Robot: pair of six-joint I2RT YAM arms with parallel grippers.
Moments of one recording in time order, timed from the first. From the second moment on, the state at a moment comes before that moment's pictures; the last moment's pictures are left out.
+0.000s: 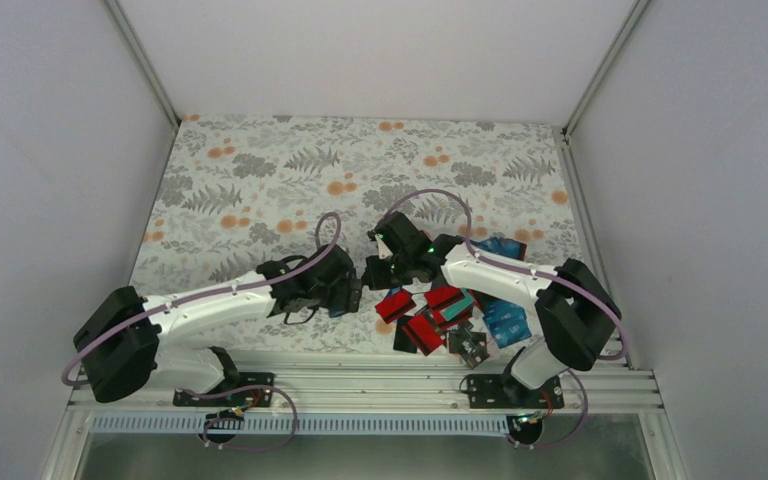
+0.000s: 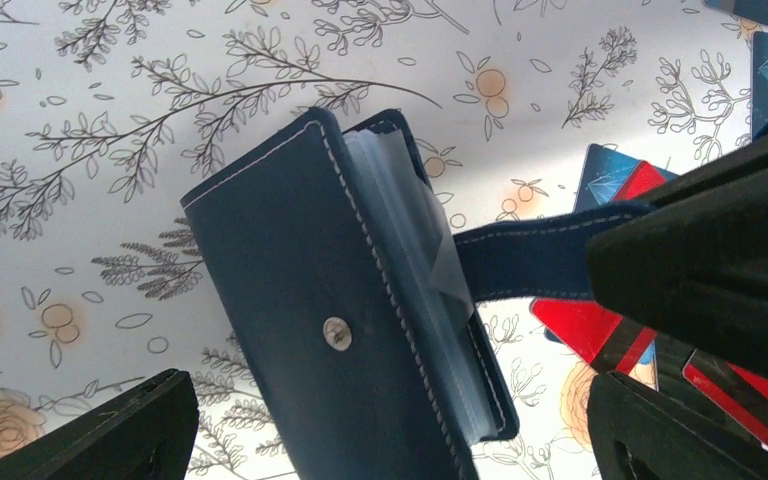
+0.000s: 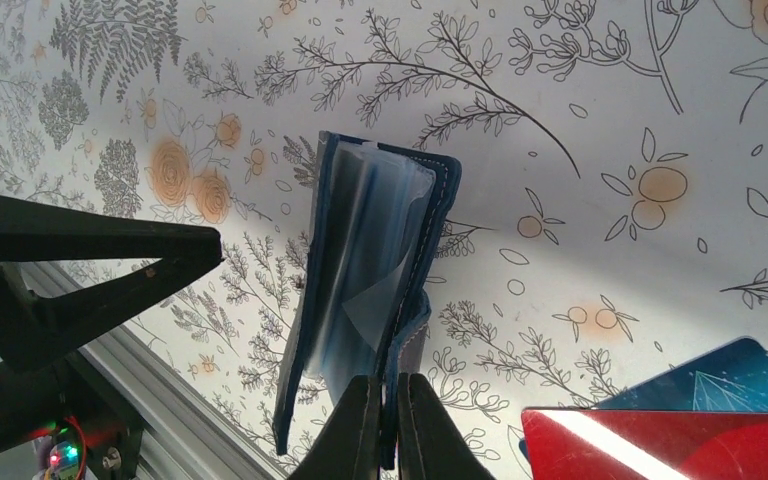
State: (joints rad) left arm -0.94 1.30 0.75 -0.51 -0.13 -0.71; right arm 0.86 1.56 0.97 -0.40 -0.27 0.67
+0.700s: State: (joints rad) left arm -0.95 1.37 0.77 -0.56 -0.24 -0.78; right arm 0.85 1.55 0.96 -0.40 -0.25 0.67
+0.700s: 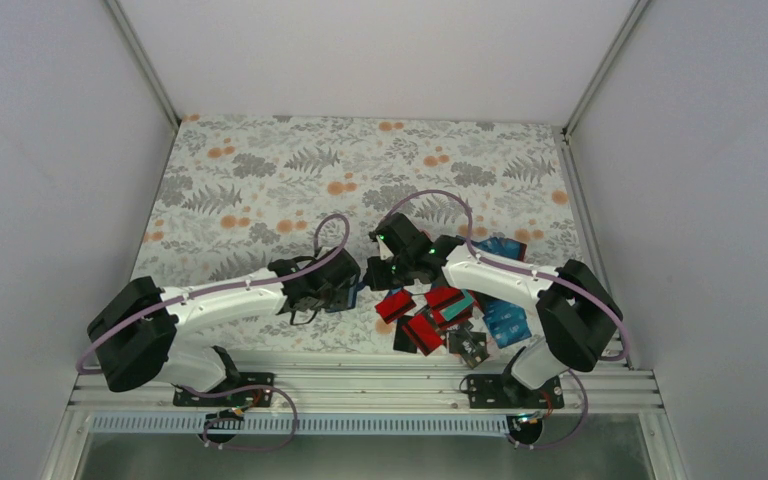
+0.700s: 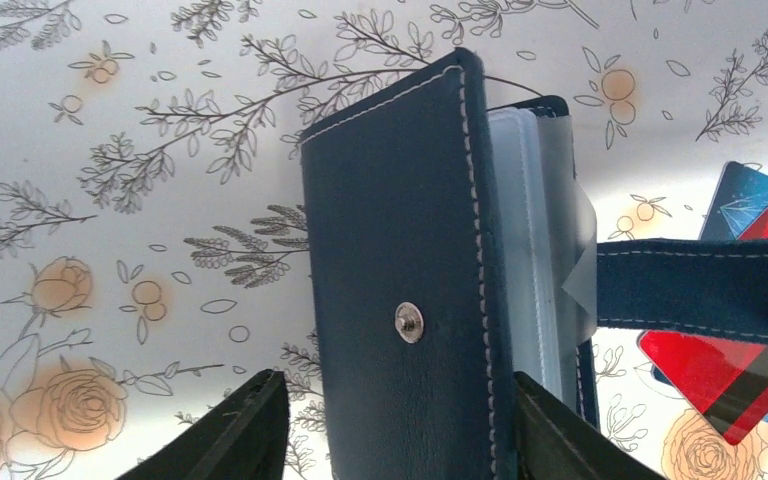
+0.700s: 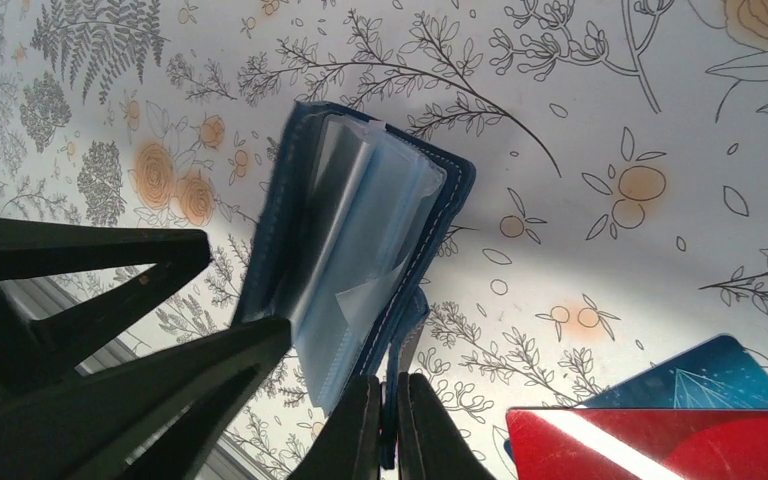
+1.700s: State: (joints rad) left arm -0.82 1.29 0.58 -0.43 -0.30 -0.84; right arm 0.73 1.74 0.96 -0.37 -0.24 0.60
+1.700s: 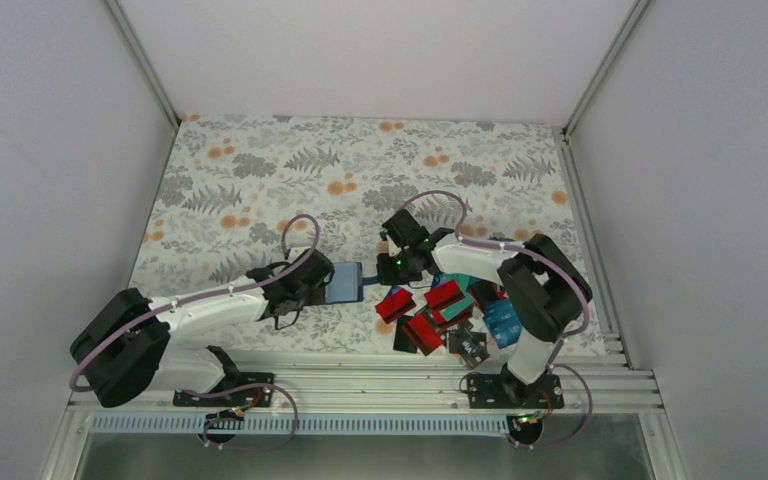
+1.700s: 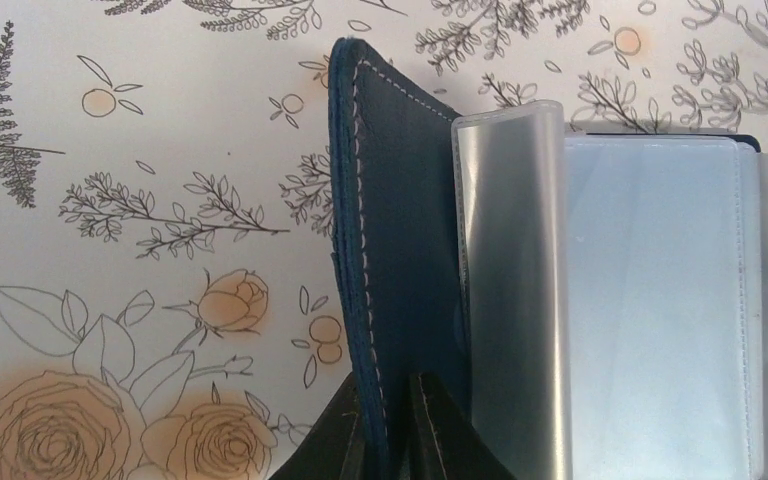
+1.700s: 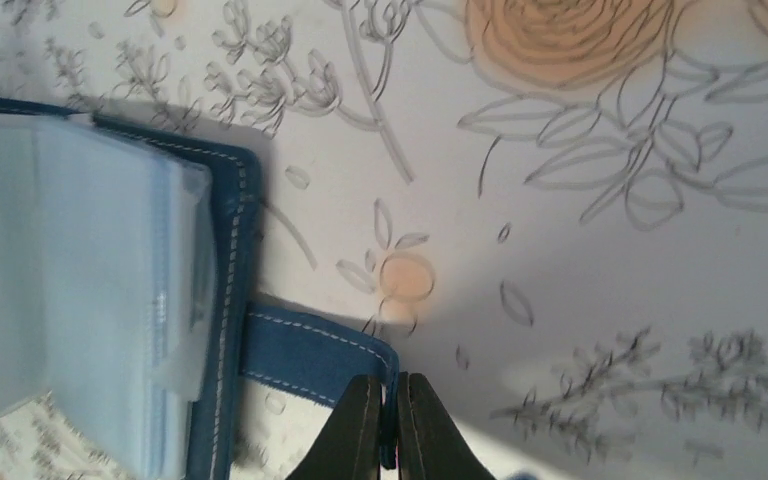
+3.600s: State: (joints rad) left arm -0.73 1.27 0.48 -0.16 -0.14 -0.78; right arm 0.75 1.97 1.18 -0.31 -0.61 0.48
